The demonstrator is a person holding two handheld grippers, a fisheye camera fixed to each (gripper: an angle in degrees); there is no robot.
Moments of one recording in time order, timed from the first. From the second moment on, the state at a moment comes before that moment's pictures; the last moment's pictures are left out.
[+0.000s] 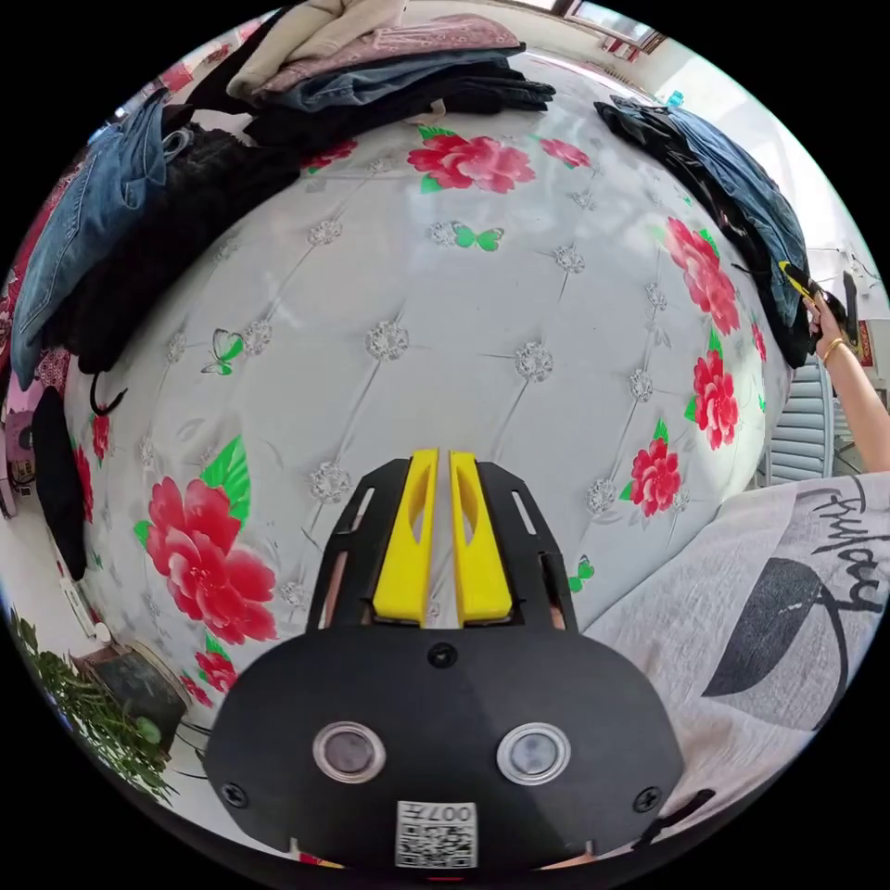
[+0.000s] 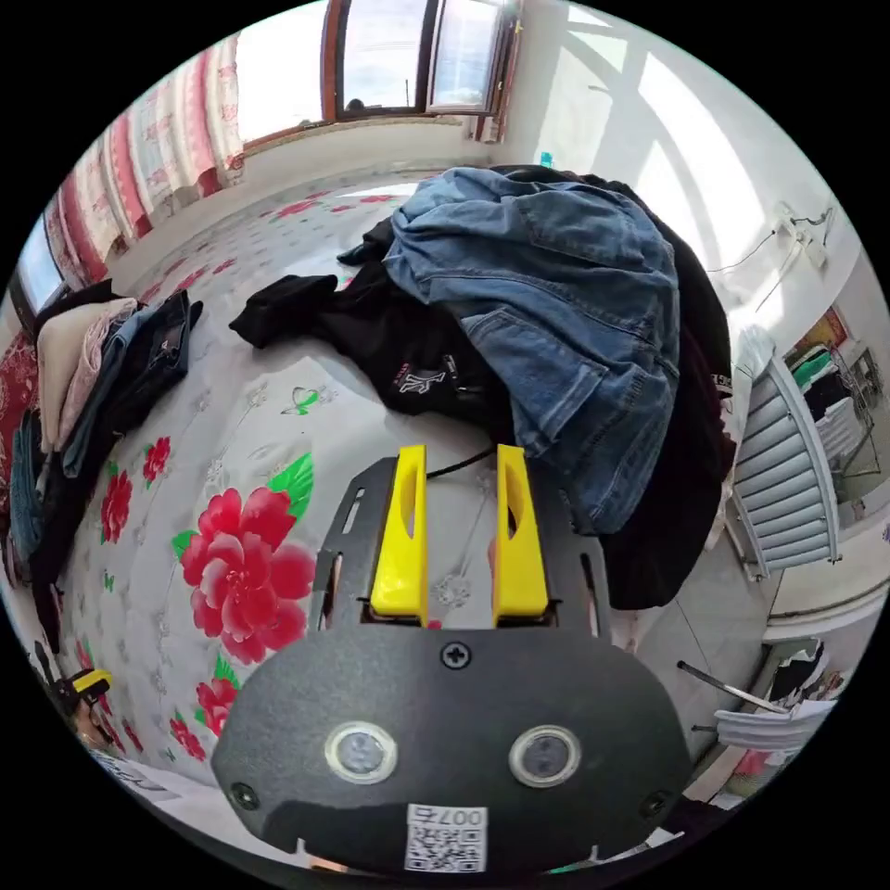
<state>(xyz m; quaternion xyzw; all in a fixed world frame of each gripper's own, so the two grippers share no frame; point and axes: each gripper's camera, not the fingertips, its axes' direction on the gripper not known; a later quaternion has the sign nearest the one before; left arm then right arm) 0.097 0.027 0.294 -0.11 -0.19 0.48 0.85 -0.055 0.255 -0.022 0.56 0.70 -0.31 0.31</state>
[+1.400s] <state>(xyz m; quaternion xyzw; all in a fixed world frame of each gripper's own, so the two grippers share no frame) -0.113 0.037 0.094 0.07 -0.06 0.40 0.91 0.204 0.296 0.313 0.00 0.72 -0.52 0.46</state>
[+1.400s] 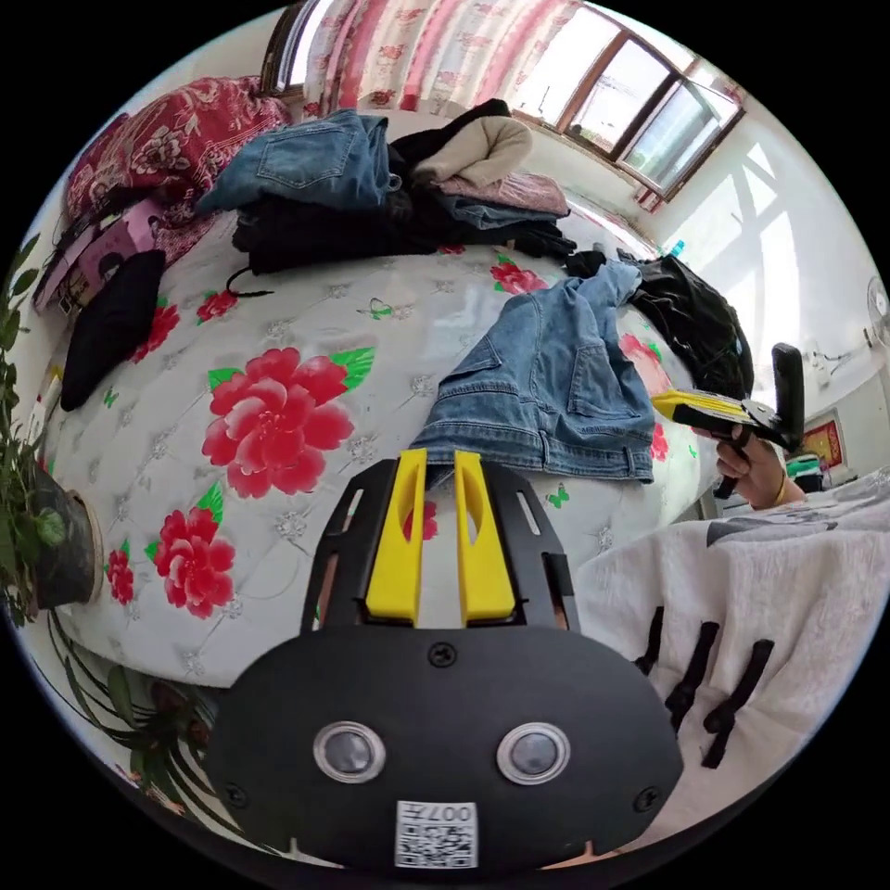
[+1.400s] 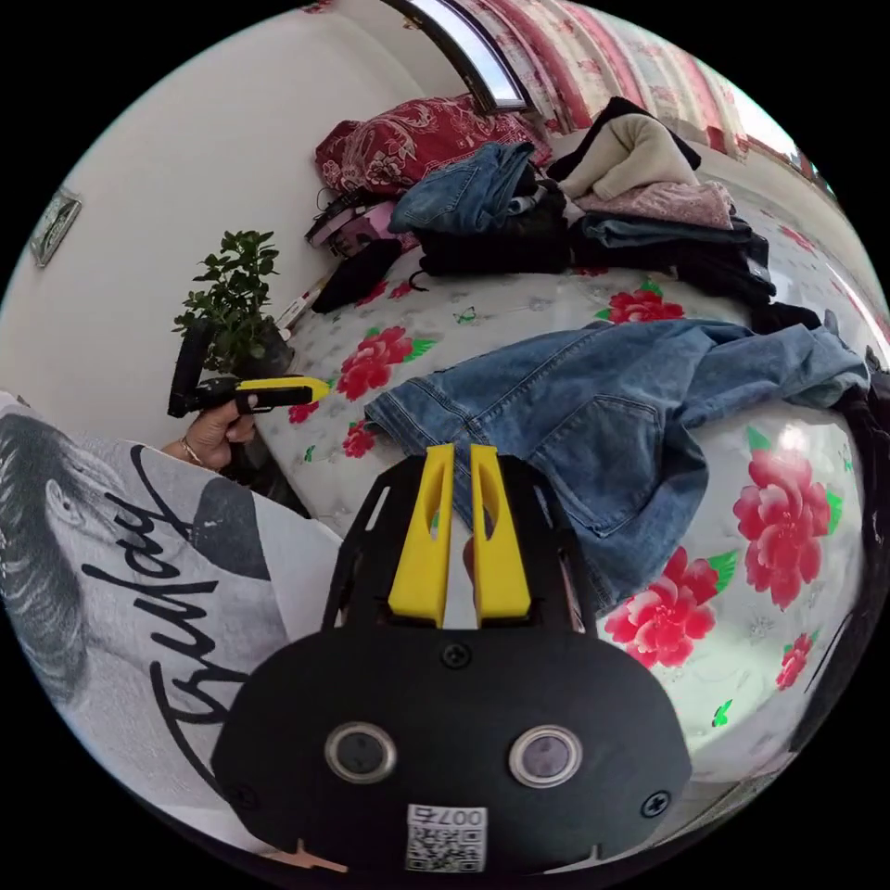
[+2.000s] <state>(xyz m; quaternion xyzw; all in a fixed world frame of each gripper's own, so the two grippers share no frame) 0.034 0.124 0.214 -0.12 0.00 0.72 0.69 0.212 0.260 0.209 0.18 0.72 -0.37 0.57</state>
